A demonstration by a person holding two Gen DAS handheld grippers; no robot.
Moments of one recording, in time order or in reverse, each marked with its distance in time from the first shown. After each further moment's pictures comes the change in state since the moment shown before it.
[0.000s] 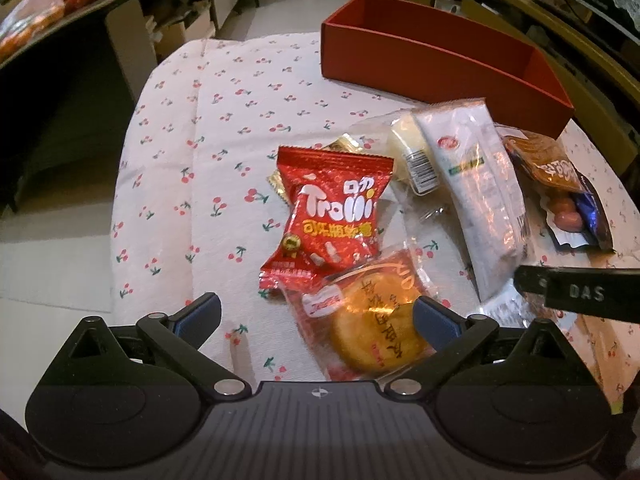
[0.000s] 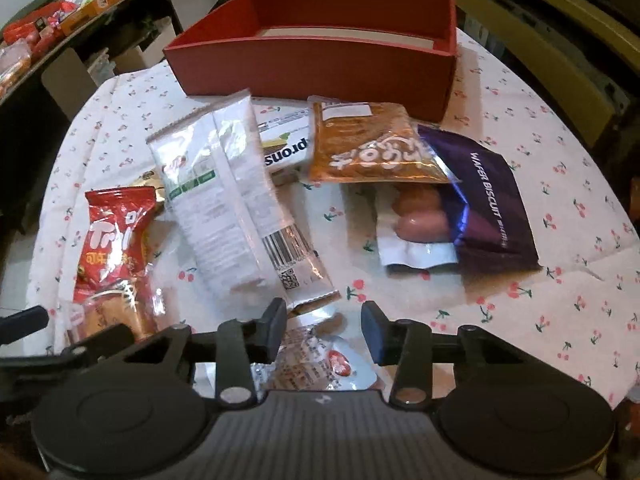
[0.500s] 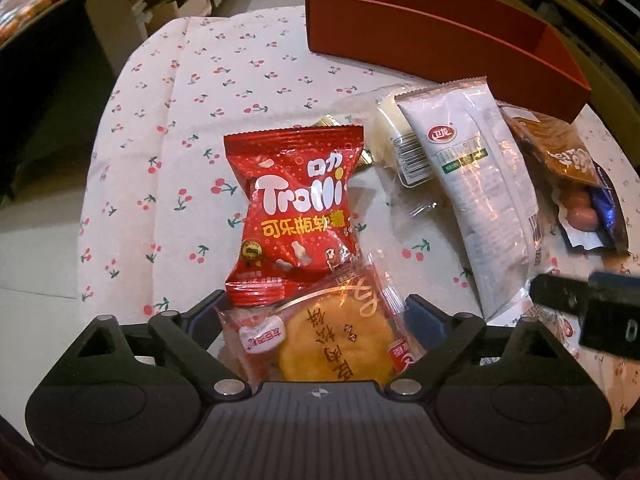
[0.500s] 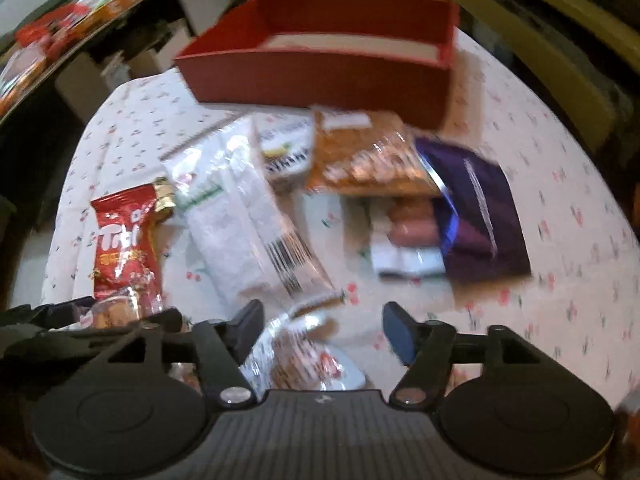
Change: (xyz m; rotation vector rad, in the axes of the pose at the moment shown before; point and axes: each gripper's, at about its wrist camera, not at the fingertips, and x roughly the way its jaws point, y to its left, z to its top) left arm 0.027 -0.016 0.010 -0.005 0.079 0.020; right arm -0.010 -0.005 0.009 -0.047 -0.008 0.039
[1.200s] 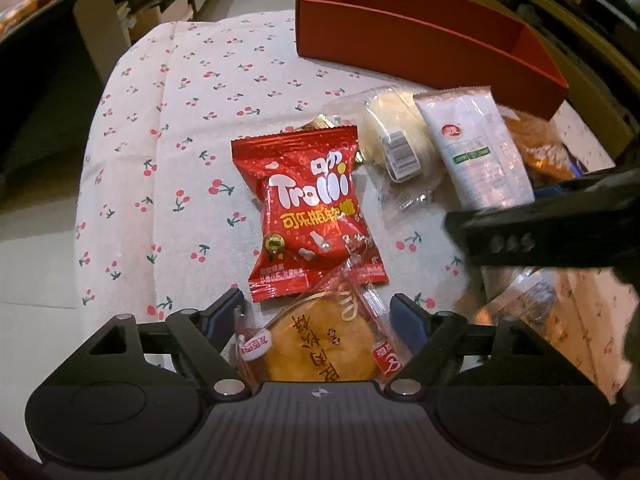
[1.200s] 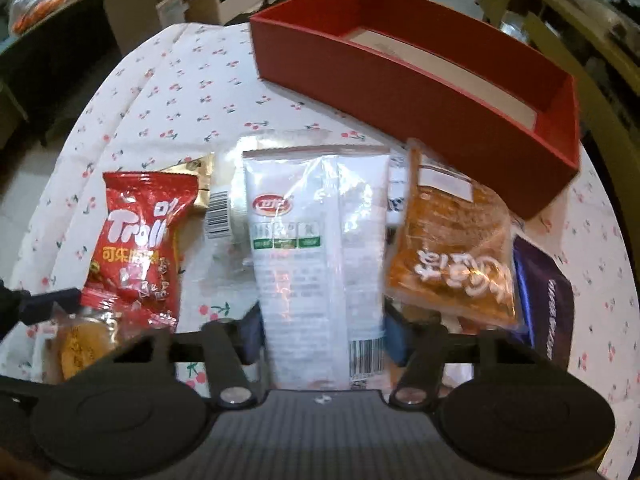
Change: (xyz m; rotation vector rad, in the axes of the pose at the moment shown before) left arm -0.009 0.007 -0.003 0.039 -0.003 -0.058; right arm 0.042 0.043 0.037 -0.269 0.046 -0.014
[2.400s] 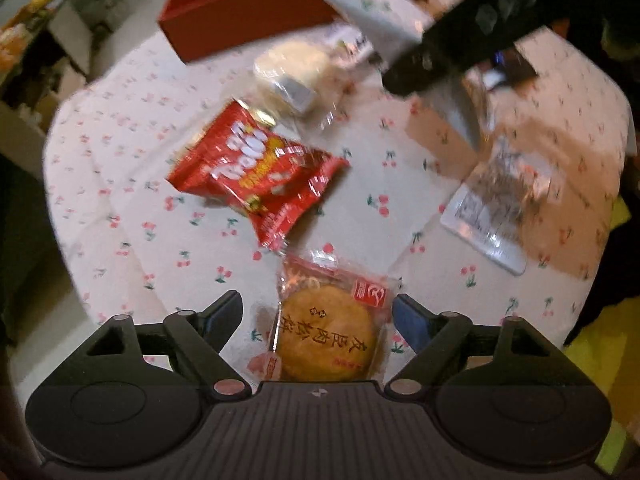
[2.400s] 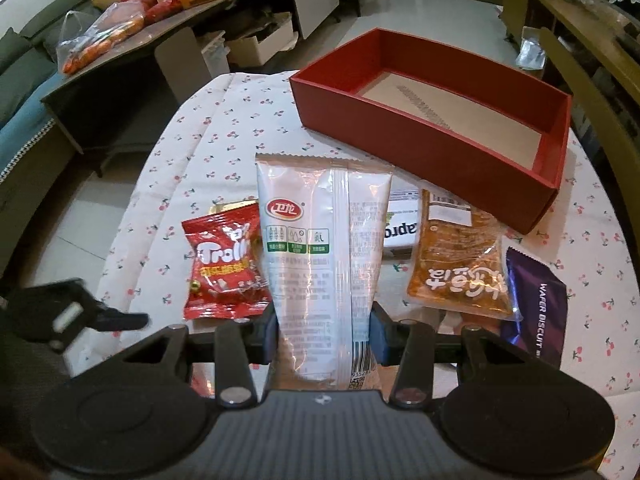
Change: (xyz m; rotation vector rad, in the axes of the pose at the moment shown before) left arm -0.012 -0.016 -0.019 0.499 0.116 -0.050; right arm -0.064 -0.009 -0.003 0.015 -0.077 0.168
